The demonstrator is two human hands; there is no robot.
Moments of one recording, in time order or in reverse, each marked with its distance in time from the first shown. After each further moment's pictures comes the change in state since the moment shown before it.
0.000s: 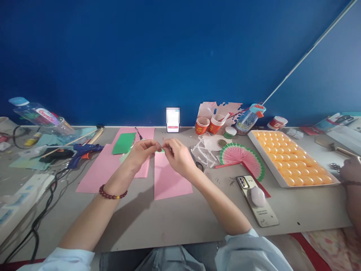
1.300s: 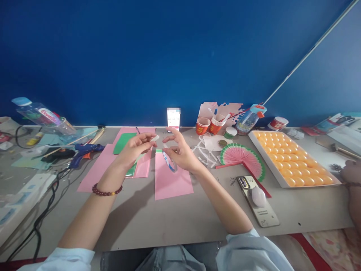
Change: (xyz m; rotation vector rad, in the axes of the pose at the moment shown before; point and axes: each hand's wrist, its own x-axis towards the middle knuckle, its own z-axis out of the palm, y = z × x) left_hand 0.002 0.003 -0.028 0.030 -0.103 0.110; right_hand 0.006 0.003 -0.013 0.563 -0.220 0.162
